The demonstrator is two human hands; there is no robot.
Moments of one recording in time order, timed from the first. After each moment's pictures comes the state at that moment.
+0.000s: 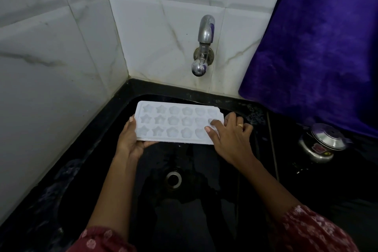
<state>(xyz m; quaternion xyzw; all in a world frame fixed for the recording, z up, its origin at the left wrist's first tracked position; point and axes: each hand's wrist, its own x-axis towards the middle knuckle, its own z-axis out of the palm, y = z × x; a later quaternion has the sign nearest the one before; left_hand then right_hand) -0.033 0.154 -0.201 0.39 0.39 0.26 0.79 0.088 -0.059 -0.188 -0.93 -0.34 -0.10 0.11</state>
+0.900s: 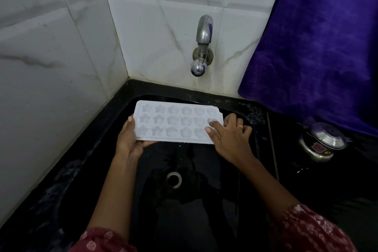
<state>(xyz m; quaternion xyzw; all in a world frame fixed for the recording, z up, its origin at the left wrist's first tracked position) -0.032 0.152 -0.199 0.38 0.39 0.28 0.79 0.092 -0.060 -0.196 -0.92 -0.35 -0.08 0.15</state>
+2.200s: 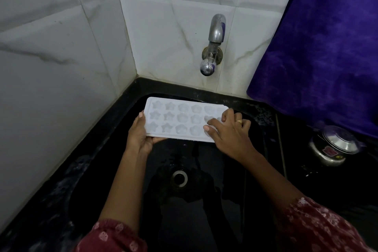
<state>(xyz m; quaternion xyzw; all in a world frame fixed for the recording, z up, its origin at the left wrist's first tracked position) -0.030 0.151 -0.193 0.38 0.38 0.27 0.79 0.093 -0.040 -0.191 -0.90 -0.40 -0.08 0.13</state>
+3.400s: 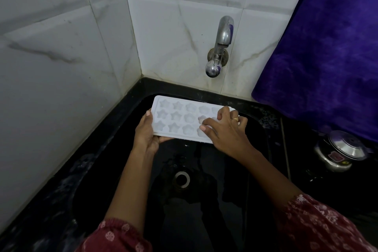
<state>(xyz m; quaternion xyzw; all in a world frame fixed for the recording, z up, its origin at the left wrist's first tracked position) -0.027 0.144 -0.185 0.39 0.38 0.27 0.80 0.089 -0.023 -0.179 -0.89 -0.43 -0.06 0.12</state>
